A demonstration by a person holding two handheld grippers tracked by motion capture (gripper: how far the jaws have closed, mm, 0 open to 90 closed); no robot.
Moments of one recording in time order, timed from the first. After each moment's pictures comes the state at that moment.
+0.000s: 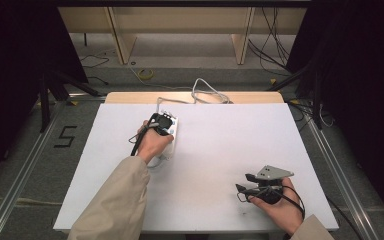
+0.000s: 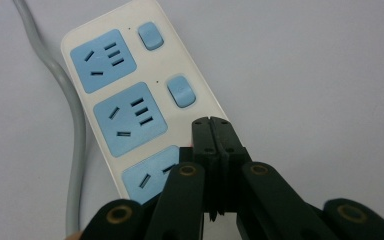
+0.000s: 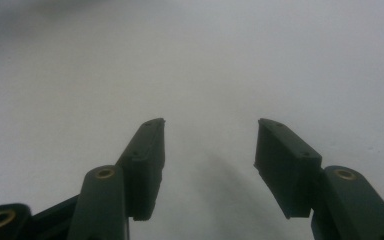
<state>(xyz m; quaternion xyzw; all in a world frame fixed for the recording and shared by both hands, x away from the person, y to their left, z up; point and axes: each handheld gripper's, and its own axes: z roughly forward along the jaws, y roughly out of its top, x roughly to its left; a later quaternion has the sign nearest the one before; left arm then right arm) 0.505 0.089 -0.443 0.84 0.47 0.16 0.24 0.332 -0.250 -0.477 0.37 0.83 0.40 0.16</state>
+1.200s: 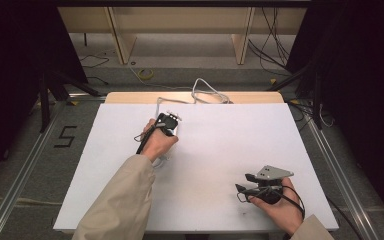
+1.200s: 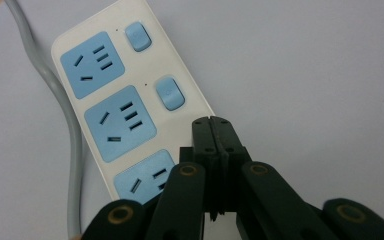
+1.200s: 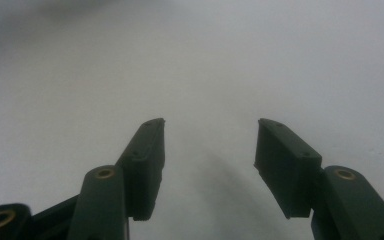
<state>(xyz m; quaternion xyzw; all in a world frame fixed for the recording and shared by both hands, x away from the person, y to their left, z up) 0.505 0.073 -0.443 0.85 0.45 0.18 0.20 0.332 -0.249 -0.477 0.37 0.83 0.40 0.16</state>
